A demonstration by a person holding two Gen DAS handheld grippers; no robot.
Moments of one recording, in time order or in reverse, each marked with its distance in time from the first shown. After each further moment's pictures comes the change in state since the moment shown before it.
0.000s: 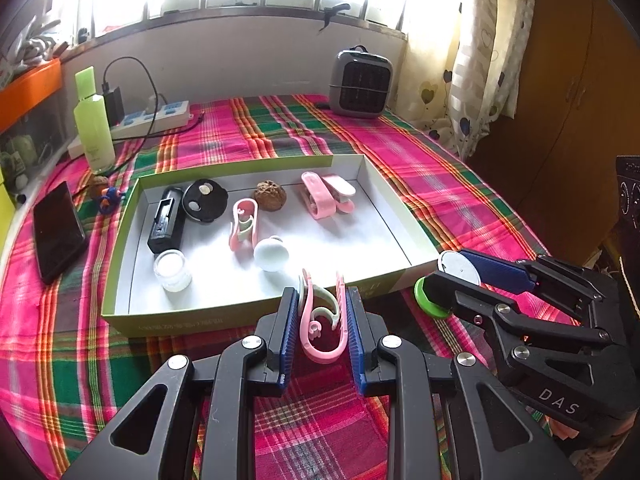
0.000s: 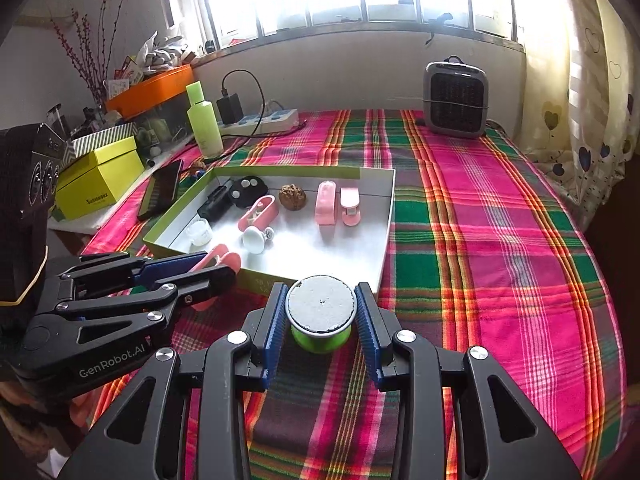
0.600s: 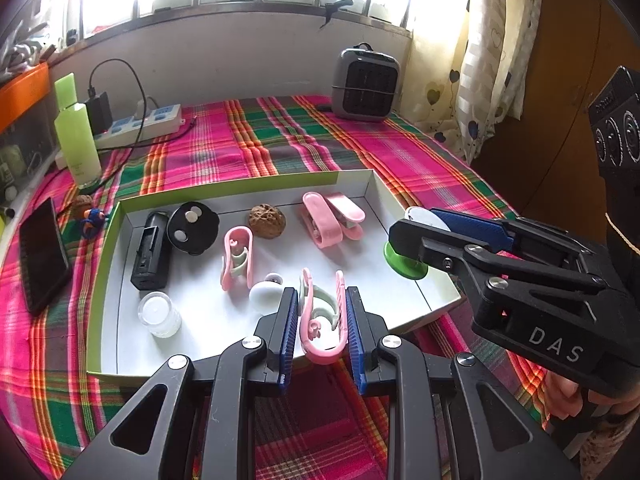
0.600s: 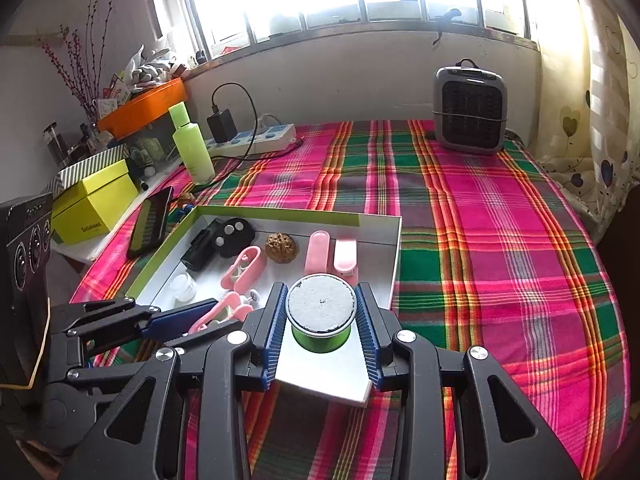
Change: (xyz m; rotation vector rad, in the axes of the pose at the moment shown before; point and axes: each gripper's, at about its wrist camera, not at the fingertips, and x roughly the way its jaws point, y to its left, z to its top) left arm 0.030 0.003 0.024 0.001 0.014 -0.001; right arm 0.040 -0.019 0.046 0.028 0.006 0.054
